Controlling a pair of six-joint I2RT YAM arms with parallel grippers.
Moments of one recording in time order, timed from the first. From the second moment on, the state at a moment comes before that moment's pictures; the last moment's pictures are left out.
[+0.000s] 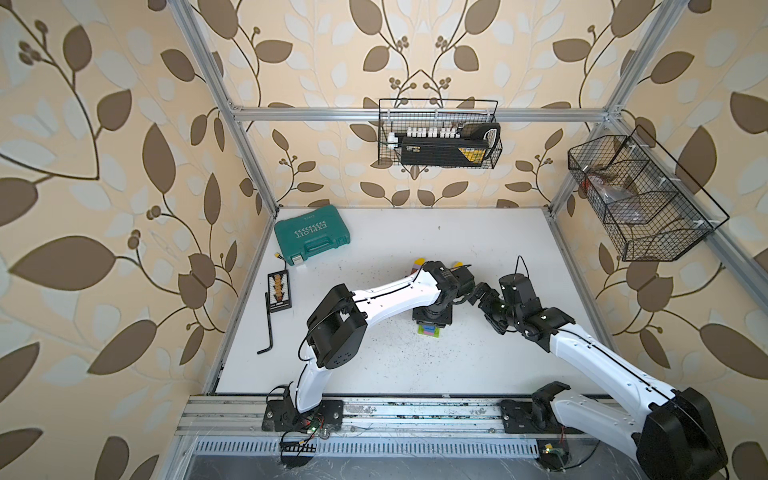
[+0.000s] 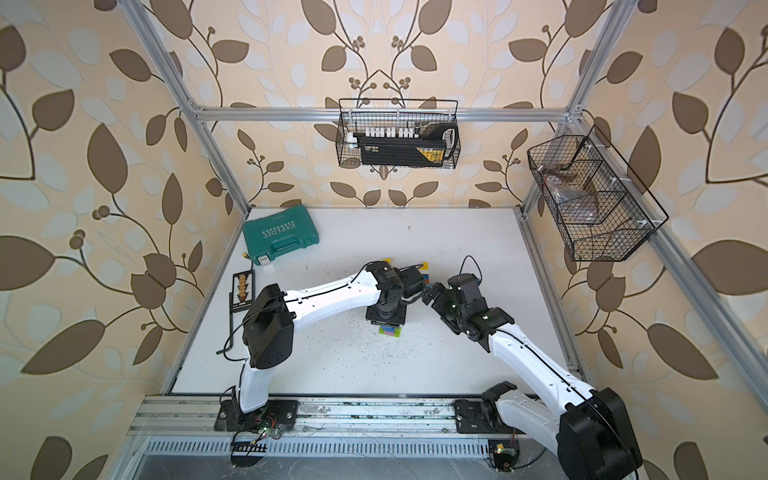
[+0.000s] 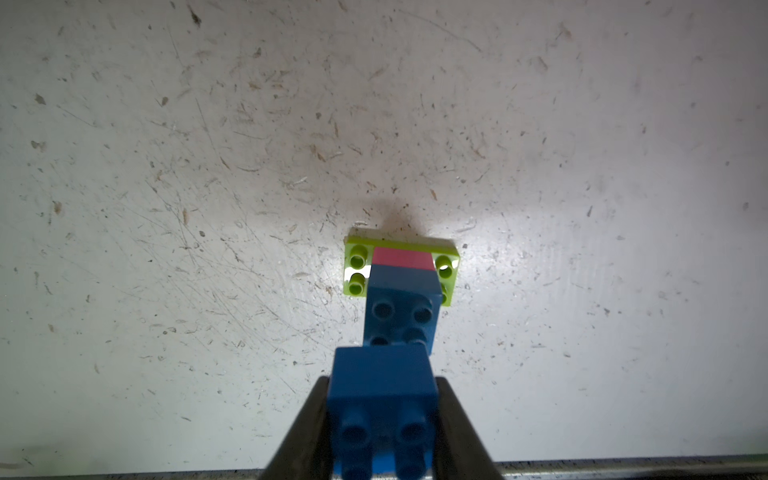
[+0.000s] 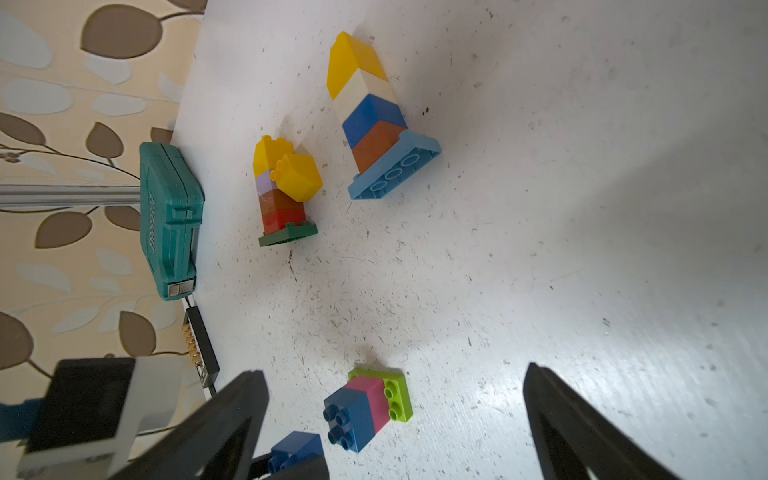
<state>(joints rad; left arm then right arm) -1.06 2.03 1.73 -1.21 -0.07 -0.90 0.39 1.05 0.60 -0.36 -0.06 1.12</state>
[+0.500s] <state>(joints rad) -1.06 2.03 1.70 -1.12 -0.04 -0.90 0.39 1.05 0.59 -0.35 -0.06 1.12</state>
